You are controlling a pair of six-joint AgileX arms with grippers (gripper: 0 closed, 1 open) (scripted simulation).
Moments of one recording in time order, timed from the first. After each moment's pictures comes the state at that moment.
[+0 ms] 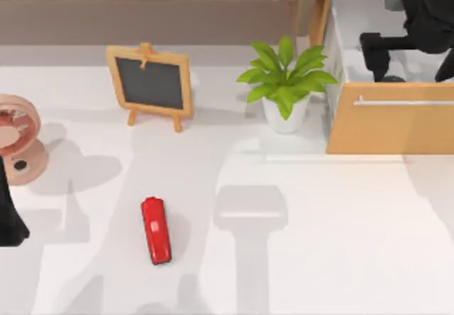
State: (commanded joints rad) left arm 0.00 0.00 0.00 0.00 0.00 0.00; right arm 0.14 2.35 2.06 -1.14 0.01 0.10
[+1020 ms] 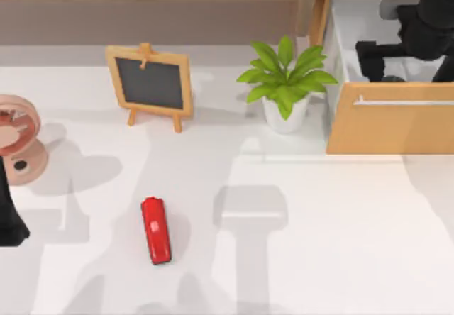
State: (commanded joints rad) left arm 0.00 0.00 0.00 0.00 0.00 0.00; right arm 0.13 2.42 2.11 -1.16 0.01 0.10
